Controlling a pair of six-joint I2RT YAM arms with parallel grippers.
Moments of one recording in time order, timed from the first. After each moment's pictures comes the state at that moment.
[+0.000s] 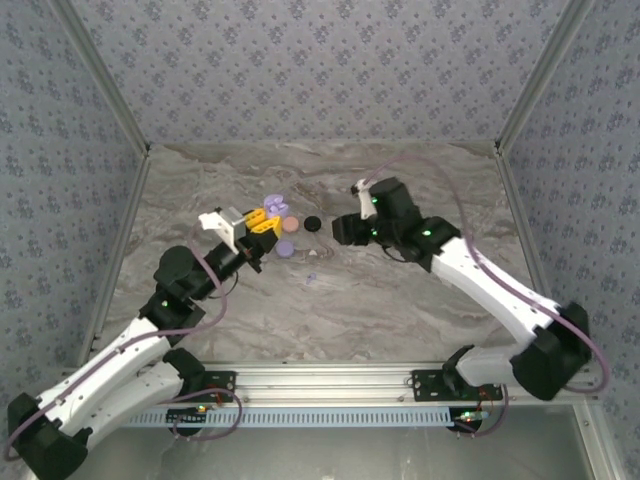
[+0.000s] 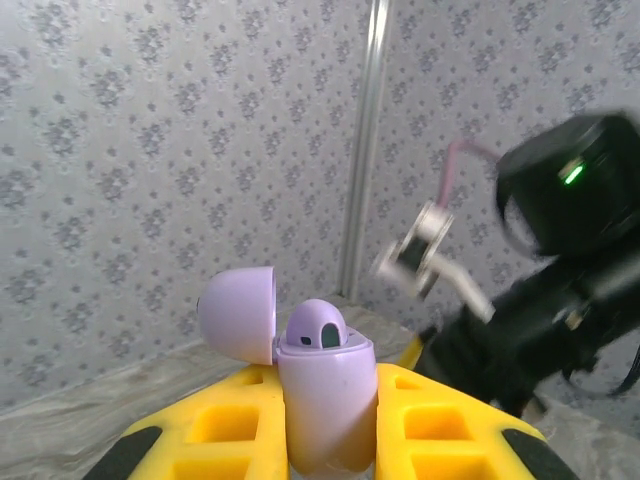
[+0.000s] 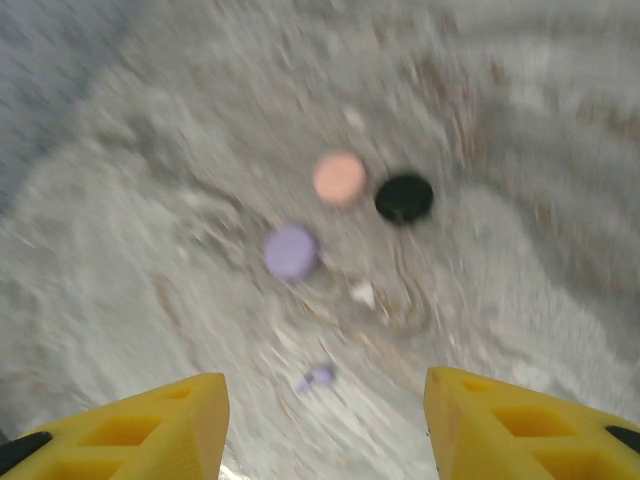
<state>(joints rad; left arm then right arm) -0.69 0.71 0.58 0.33 0.12 -0.14 0.67 1.35 1.13 -0.51 -0.10 0.35</state>
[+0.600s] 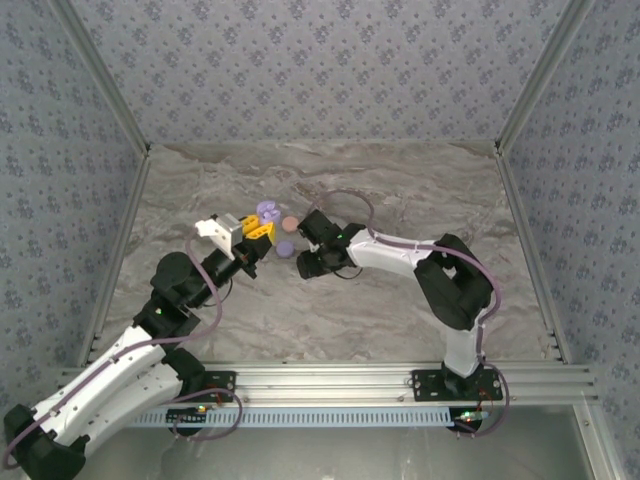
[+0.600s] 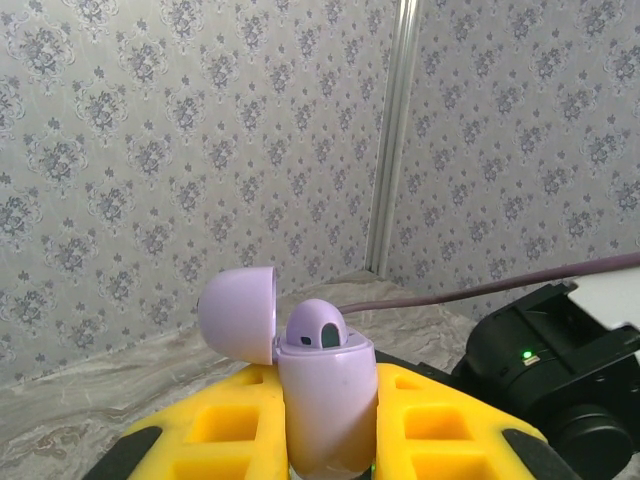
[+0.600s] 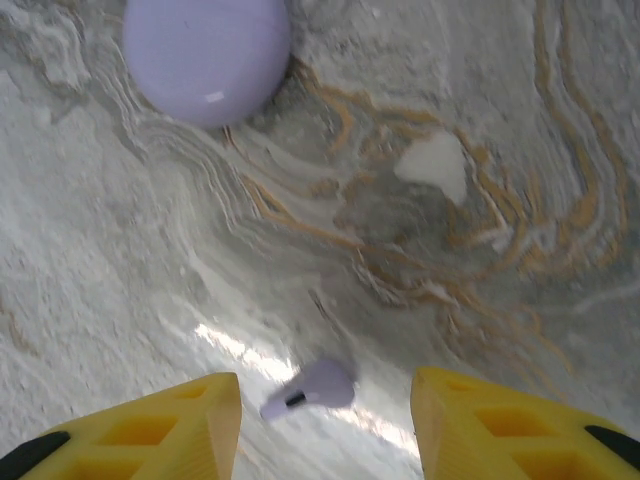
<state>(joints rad) -0.69 0.66 0.55 0.25 0.07 -0.11 0.84 1.90 1.29 -0.50 -0.03 0.43</state>
